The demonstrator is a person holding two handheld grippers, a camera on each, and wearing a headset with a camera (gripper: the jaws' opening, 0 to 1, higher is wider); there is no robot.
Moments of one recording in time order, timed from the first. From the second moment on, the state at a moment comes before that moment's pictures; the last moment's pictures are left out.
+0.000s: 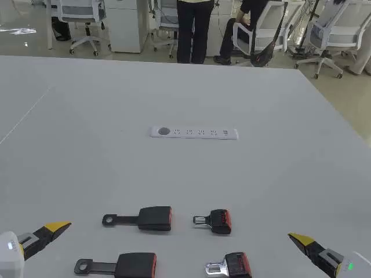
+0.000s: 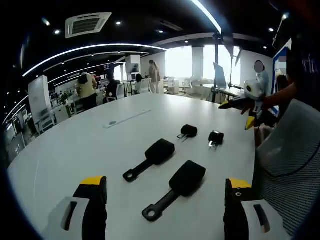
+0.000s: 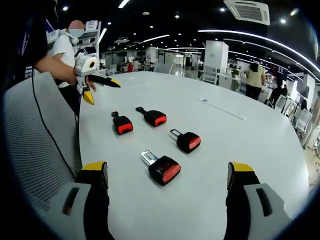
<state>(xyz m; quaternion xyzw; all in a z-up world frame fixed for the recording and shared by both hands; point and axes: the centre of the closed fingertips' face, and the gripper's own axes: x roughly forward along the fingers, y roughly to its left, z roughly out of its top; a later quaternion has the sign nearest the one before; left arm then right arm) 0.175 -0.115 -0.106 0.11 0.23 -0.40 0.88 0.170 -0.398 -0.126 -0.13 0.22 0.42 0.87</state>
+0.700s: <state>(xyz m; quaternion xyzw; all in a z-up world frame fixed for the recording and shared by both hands) 0.174 -0.117 -0.104 0.12 0.22 -0.40 0.88 0.170 -0.396 -0.125 -0.13 0.22 0.42 0.87</state>
